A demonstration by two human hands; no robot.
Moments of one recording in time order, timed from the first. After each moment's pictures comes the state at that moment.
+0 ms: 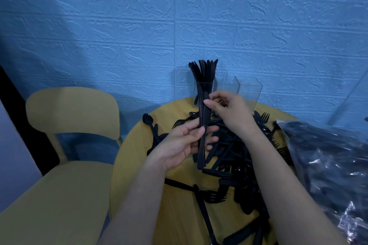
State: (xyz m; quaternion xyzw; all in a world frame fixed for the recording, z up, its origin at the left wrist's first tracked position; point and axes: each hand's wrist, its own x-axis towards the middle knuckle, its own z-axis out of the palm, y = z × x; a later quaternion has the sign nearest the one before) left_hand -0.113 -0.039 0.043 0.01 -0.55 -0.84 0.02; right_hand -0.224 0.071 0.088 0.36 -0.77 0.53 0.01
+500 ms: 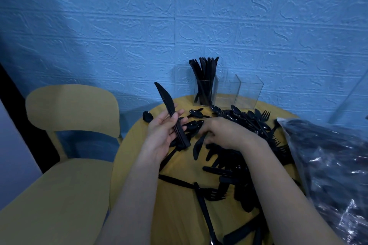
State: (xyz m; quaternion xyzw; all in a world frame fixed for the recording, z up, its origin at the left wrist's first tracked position) left_hand -0.116 -0.066 0.037 0.16 -0.50 -0.82 0.24; right_hand -0.230 0.069 0.059 0.52 -0.85 0.06 -0.10
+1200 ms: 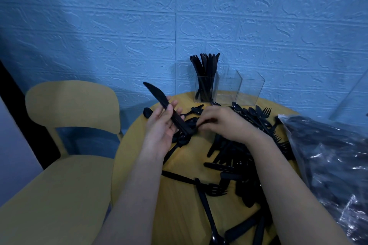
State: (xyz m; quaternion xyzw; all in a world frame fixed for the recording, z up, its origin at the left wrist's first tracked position) left_hand -0.116 -0.064 0.038 0.15 -0.39 -0.86 0.29; right_hand -0.230 0.075 0.064 0.55 -0.79 0.26 -0.08
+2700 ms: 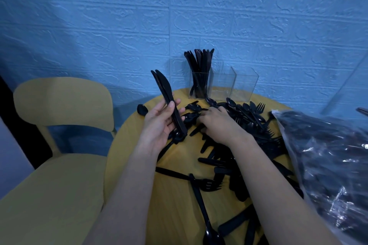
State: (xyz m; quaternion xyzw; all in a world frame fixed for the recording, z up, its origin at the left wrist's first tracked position) left_hand -0.116 -0.060 0.038 0.13 -0.46 -0.84 0.25; right_hand -0.231 0.068 0.035 0.51 -0.86 -0.04 0.07
